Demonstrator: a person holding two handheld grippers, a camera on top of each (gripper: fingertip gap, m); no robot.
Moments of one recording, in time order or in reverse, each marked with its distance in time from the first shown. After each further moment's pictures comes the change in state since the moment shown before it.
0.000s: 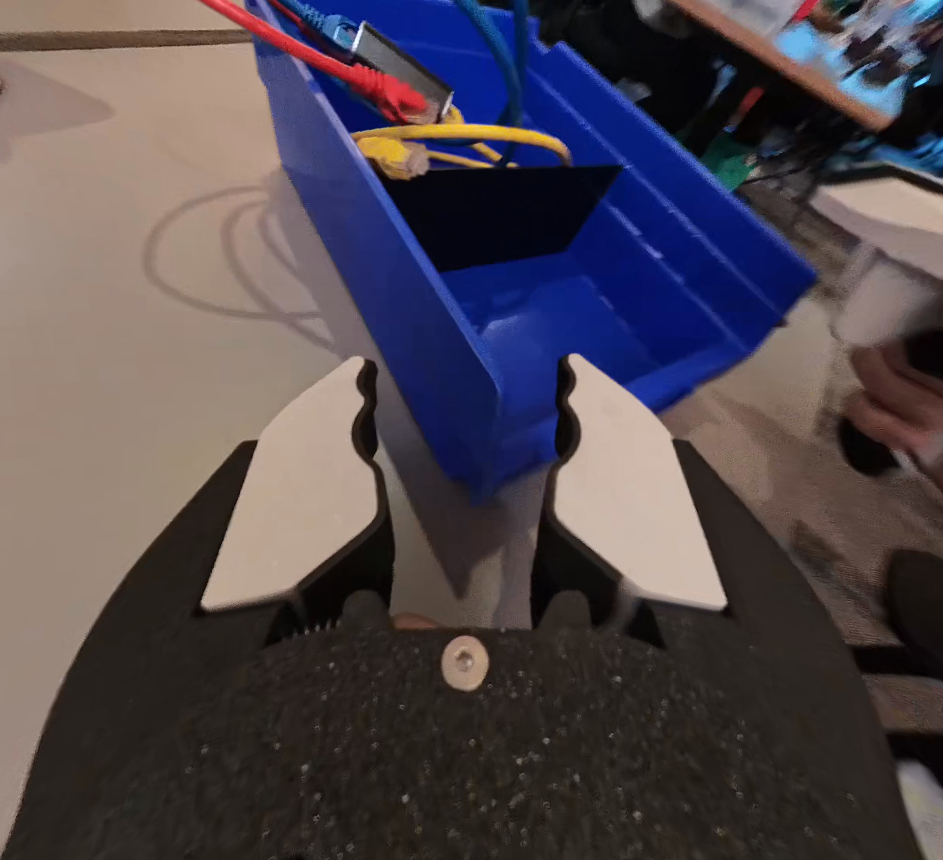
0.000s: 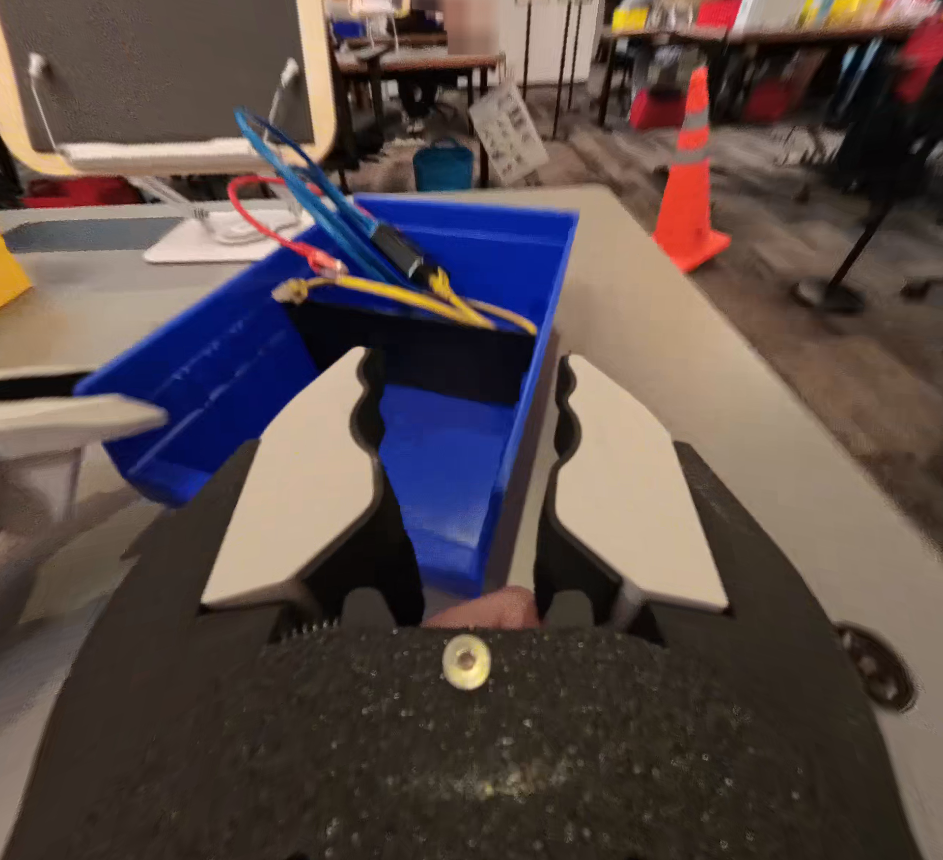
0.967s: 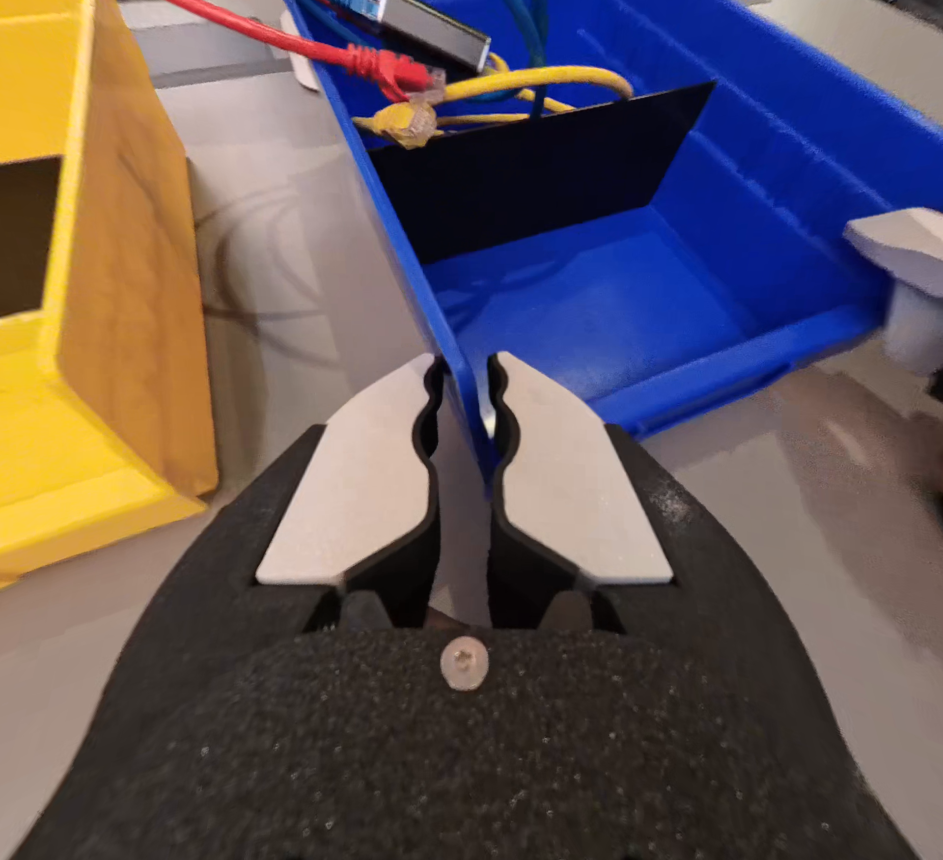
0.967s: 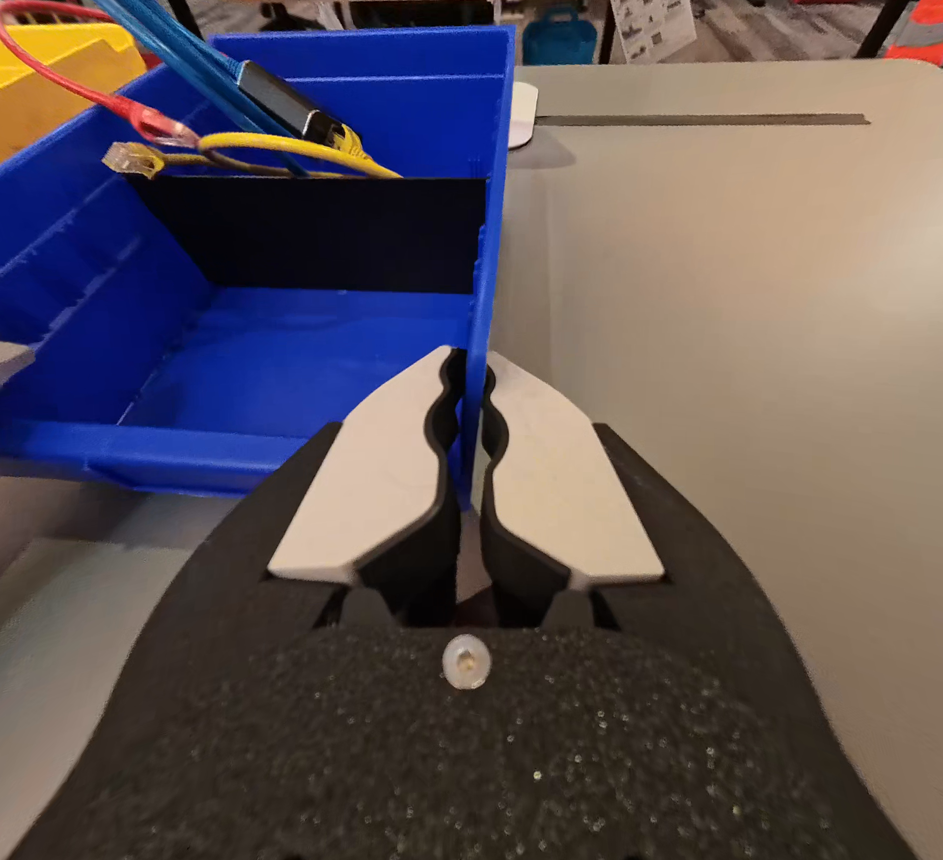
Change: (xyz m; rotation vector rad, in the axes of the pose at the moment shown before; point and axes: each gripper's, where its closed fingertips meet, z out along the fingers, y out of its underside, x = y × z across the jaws) left arm -0.160 0.039 -0.168 0.003 -0.517 0.001; right arm -0.217 0.066 0.076 -0.180 -0.152 -0.030
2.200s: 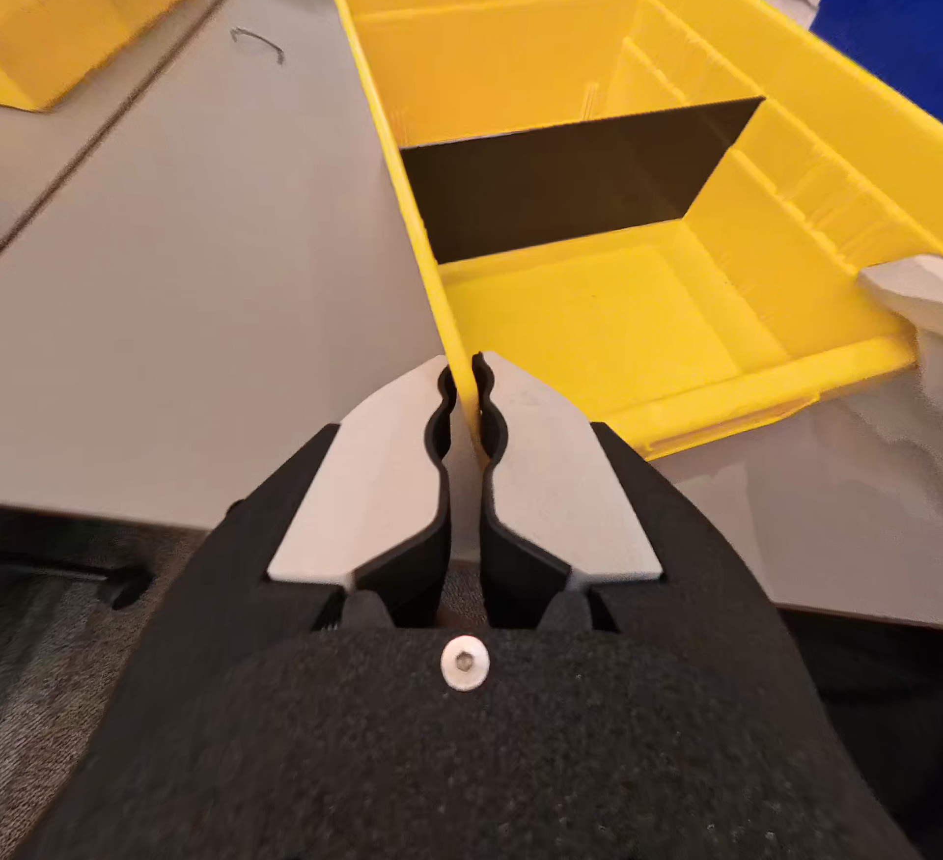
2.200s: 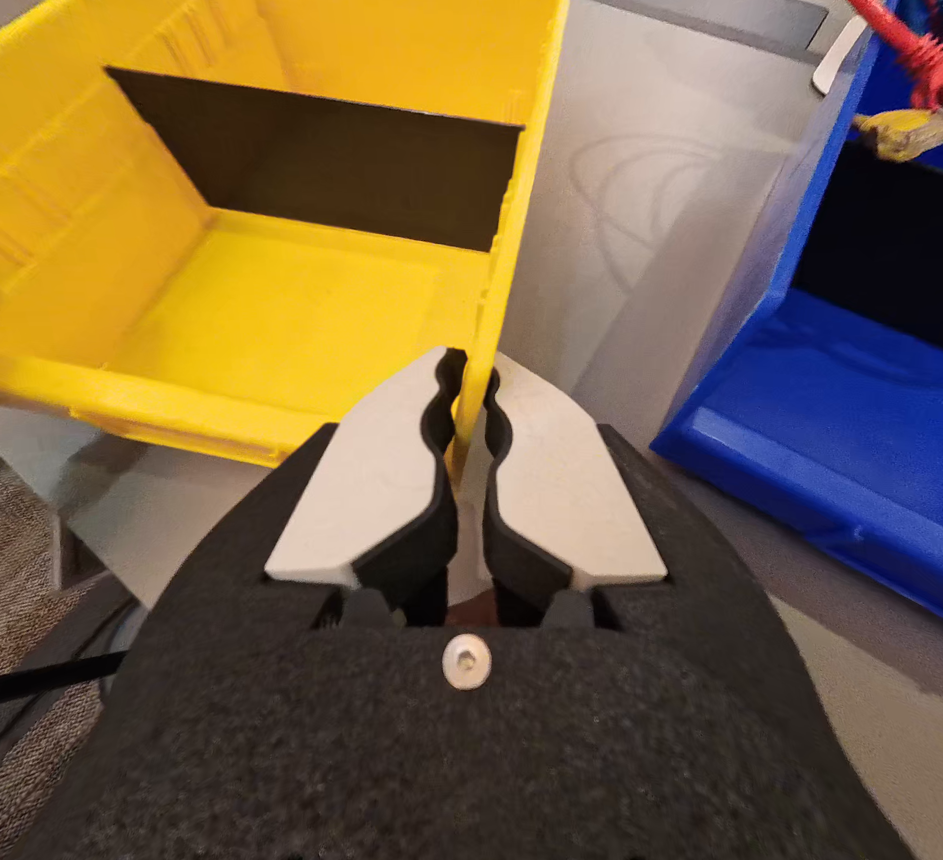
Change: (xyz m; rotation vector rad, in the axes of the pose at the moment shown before) left arm -0.184 0.093 -0.206 0.008 -0.459 -0.215; right arm -0.275 0.033 -0.031 -0.170 -0.421 -0.254
